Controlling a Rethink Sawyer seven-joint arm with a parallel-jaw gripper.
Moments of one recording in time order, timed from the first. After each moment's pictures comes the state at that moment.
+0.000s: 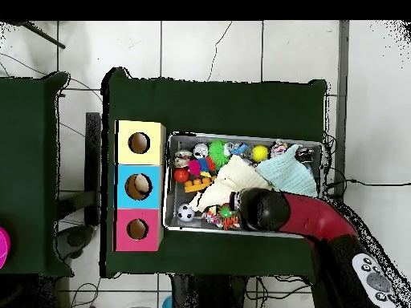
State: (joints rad) arm -0.64 -0.73 0.24 1.84 -0.32 0.60 1.57
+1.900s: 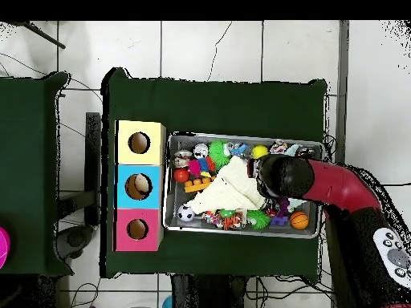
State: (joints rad) arm -0.67 -0.65 0.29 1.59 -0.34 0.66 1.57
